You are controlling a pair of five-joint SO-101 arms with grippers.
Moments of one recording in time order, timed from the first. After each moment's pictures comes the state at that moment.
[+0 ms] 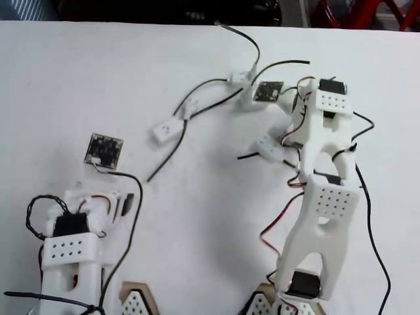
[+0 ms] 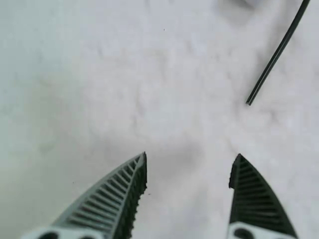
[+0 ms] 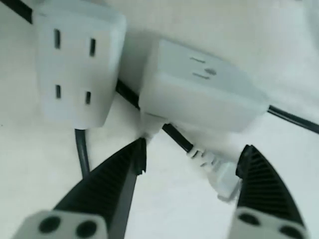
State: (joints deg) left arm -14.2 -58.9 79.3 47.8 -21.0; right arm 8.4 48.3 -37.4 81.8 80.3
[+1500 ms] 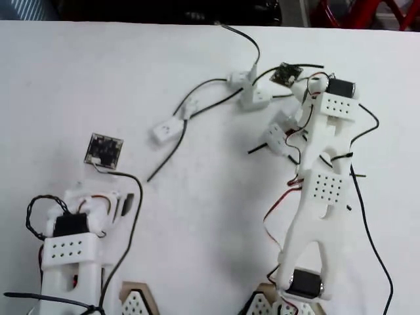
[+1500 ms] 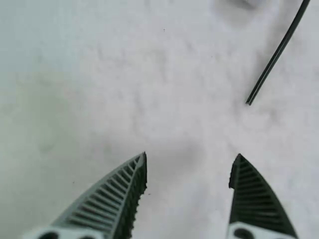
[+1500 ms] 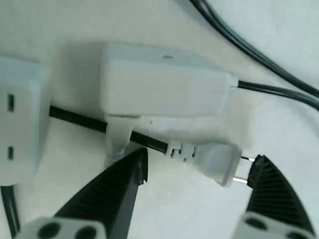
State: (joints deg) left arm -14.2 -58.9 79.3 47.8 -21.0; right arm 11.7 71.0 -77.1 88.7 69.5
